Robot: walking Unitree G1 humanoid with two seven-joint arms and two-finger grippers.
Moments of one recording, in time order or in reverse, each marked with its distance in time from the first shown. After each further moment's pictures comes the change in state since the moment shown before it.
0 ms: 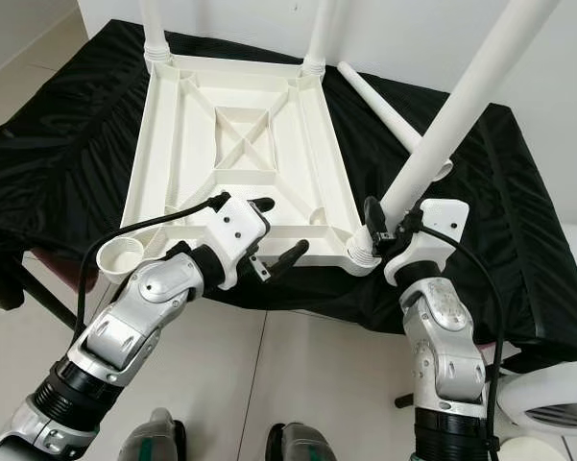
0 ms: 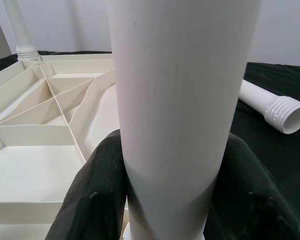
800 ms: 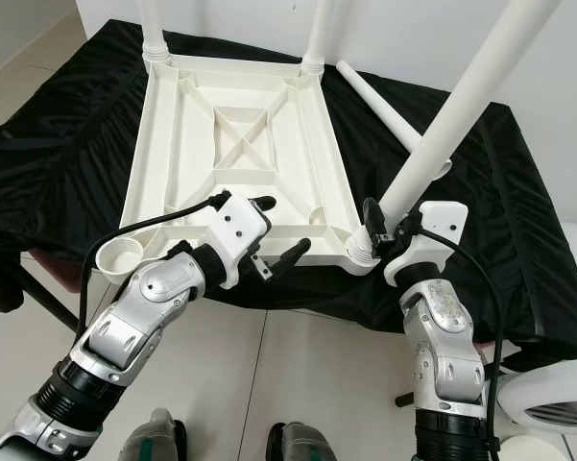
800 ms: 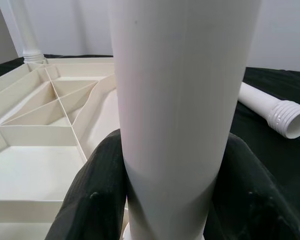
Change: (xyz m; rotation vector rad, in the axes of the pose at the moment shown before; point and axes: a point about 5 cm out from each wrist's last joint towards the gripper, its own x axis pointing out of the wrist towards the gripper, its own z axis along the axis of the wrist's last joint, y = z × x) left arm 0.001 0.000 0.002 -0.005 -0.010 0.003; right arm 0.000 -0.003 -0.008 -0.008 0.002 0.015
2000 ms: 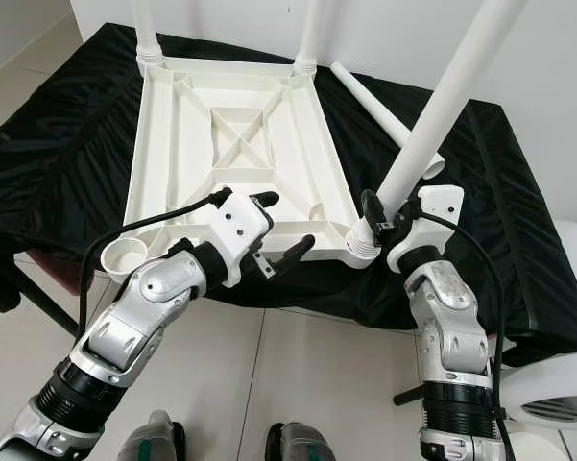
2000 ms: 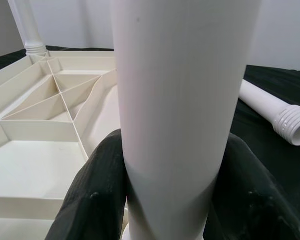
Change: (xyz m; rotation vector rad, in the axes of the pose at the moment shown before) left arm 0.000 -0.001 0.008 0.014 -0.034 0.003; right arm 0.021 -0.009 -0.002 -0.008 0.063 0.050
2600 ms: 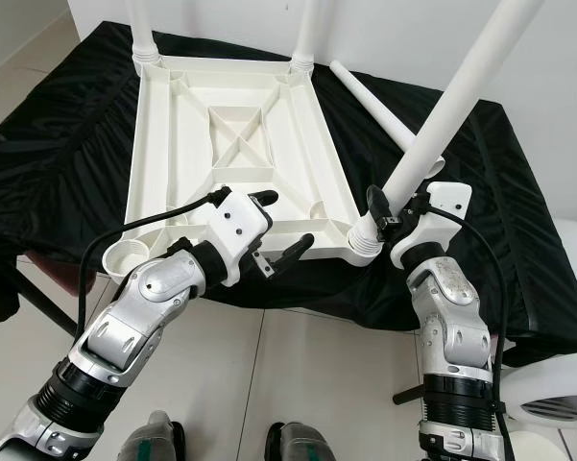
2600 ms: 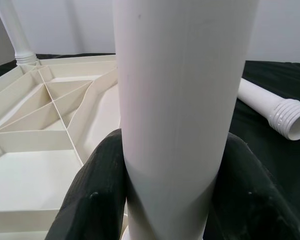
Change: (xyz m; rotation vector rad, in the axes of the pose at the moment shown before) left arm 0.000 0.001 0.000 0.002 0.000 0.005; right arm 0.004 -0.005 0.001 0.043 -0.009 -0.024
